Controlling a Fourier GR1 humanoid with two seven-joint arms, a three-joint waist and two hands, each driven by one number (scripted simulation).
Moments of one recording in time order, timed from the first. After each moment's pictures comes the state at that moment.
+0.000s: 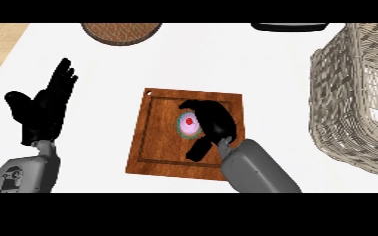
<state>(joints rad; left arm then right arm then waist) -0.19 0.21 0.13 -1.51 -0.03 0.07 0.19 -0.48 -0.01 0.55 -1.21 0.60 0.07 0.47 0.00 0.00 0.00</state>
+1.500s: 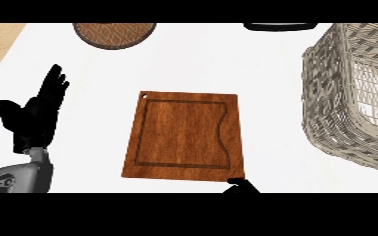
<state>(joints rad) -0.14 0.21 0.17 -1.51 -0.02 0.06 0.16 0.34 -0.29 0.70 -1.74 0.44 -0.31 -0.17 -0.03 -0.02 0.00</state>
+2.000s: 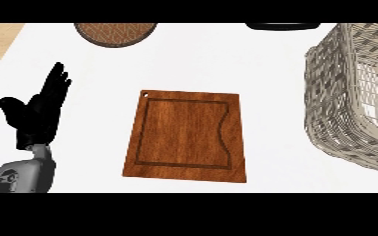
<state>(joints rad) -0.17 0.21 0.17 -1.49 -0.03 0.06 0.14 0.65 -0.52 0.61 -2.29 0.41 -0.37 -0.11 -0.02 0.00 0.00</state>
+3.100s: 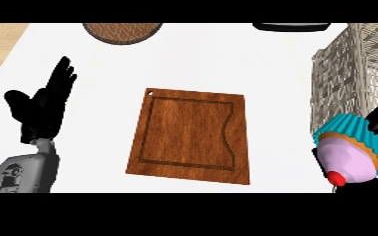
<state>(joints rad) -0.20 0.21 0.15 -1.49 -0.03 0.04 0.17 -0.07 -0.54 0.08 -2.33 0.24 -0.22 0.71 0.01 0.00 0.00</state>
